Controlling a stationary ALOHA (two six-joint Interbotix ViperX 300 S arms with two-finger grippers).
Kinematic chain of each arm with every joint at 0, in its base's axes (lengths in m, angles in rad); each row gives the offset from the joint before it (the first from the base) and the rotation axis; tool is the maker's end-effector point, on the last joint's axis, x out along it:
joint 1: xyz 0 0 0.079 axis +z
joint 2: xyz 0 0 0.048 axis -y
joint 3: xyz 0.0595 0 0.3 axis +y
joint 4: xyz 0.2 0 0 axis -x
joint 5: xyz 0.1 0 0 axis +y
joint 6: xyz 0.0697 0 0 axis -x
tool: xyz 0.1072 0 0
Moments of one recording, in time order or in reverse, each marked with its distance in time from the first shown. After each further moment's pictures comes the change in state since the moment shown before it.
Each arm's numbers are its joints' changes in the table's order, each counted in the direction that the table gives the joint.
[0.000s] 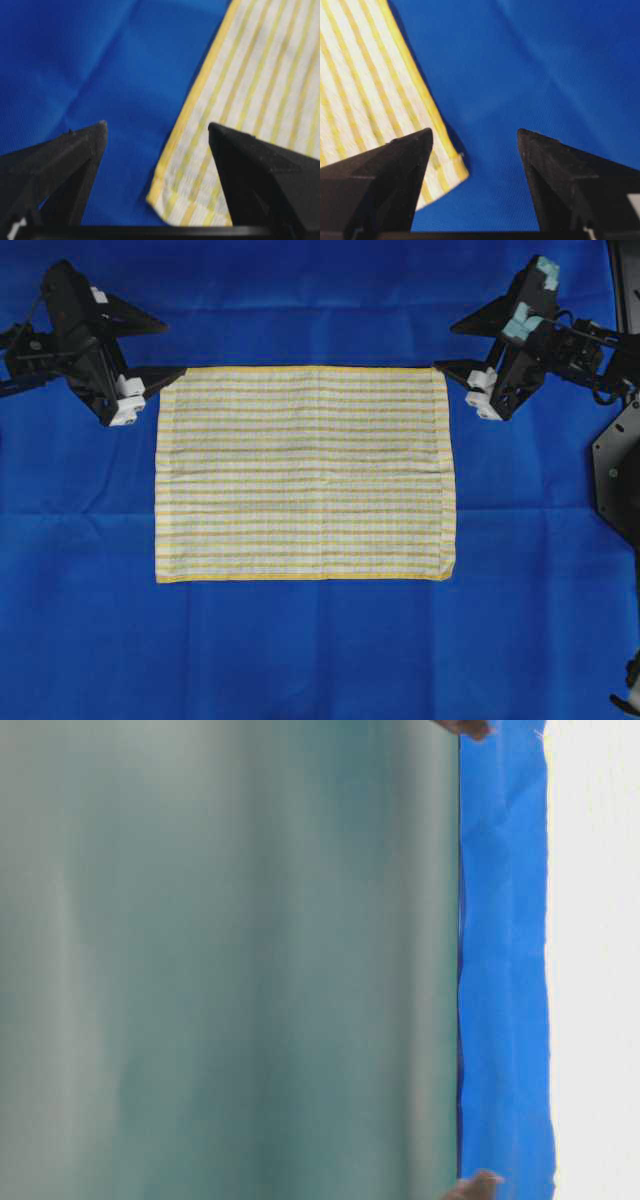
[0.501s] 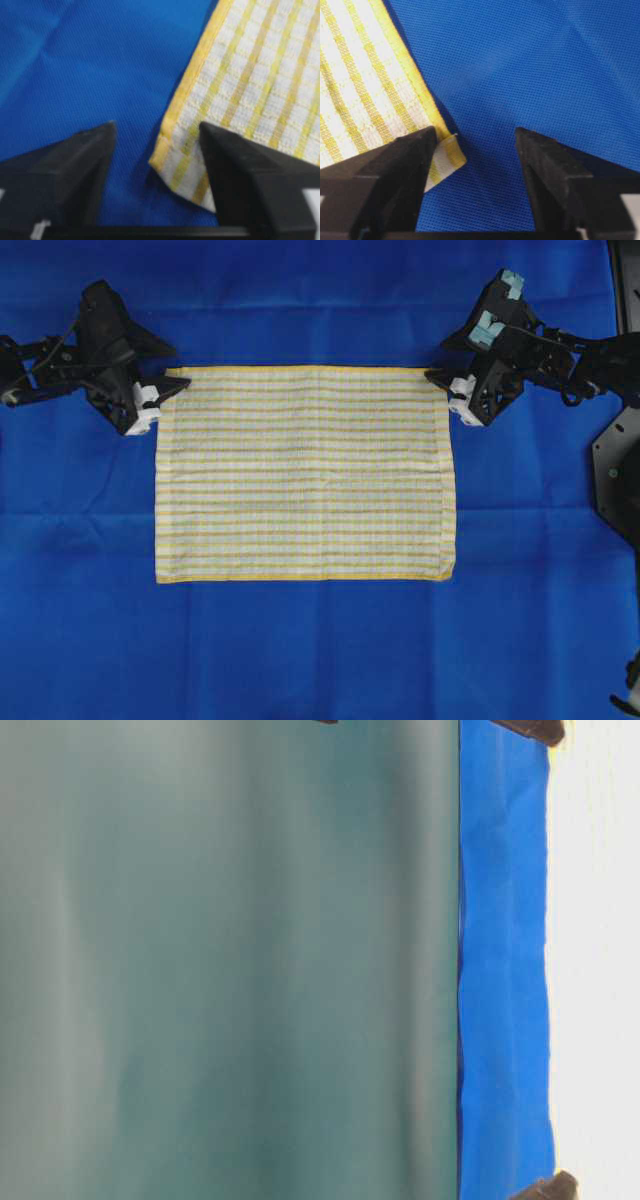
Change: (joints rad) left arm 0.003 -0.218 -0.043 0.008 -0.043 0.002; right arm -0.003 -0.201 -0.029 -0.025 -0.069 -0.006
